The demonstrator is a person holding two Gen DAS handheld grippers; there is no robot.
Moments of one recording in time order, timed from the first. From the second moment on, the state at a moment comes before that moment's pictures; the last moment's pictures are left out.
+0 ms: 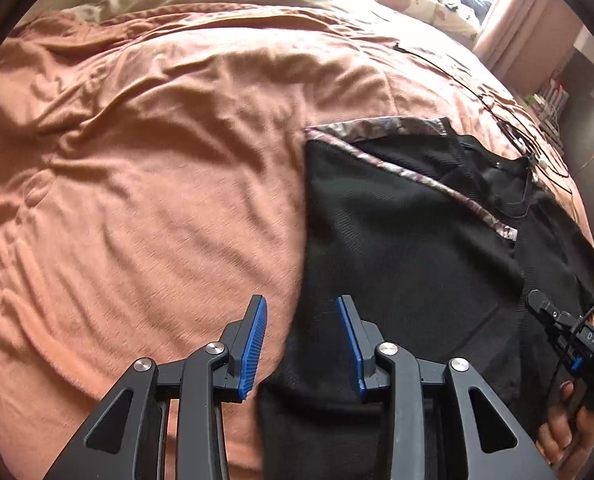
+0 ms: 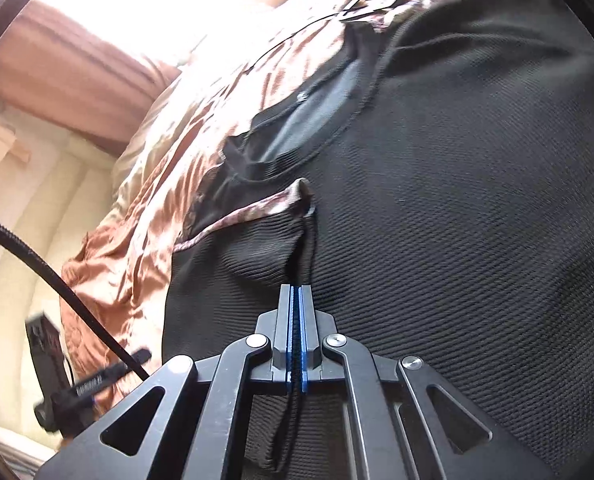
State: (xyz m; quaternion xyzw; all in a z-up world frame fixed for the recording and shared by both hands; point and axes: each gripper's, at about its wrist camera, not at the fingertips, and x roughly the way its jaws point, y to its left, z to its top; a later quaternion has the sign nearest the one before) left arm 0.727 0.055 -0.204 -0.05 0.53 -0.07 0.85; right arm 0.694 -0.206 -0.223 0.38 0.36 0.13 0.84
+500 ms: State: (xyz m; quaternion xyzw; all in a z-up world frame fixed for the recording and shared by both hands) left arm 0.790 0.009 -0.231 -0.01 0.53 -0.05 0.85; right arm 0.690 -0.208 -0.215 0.40 0.32 0.16 0.84
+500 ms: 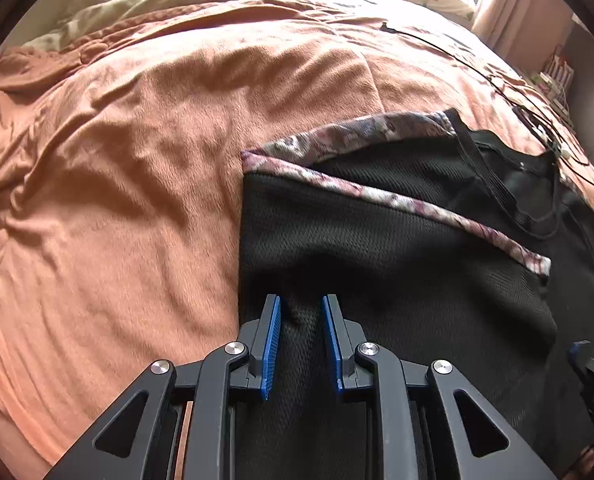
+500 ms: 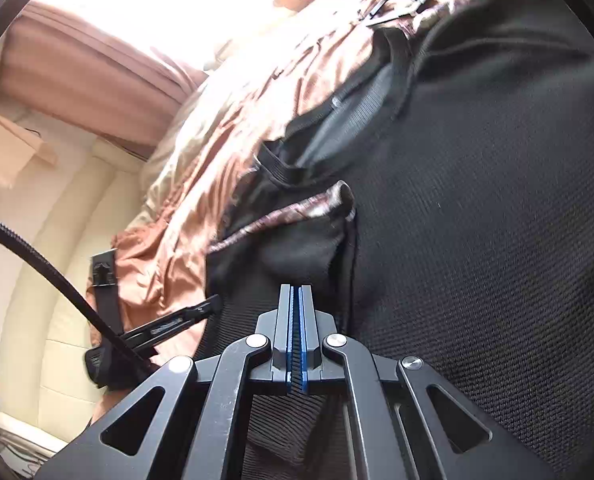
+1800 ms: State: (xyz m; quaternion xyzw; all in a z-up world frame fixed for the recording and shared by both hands) left arm 0.565 -0.031 -0.057 -0.06 0.45 -0.07 0.89; right arm 0.494 -0.249 -0.063 0.18 0.37 0.07 0.91
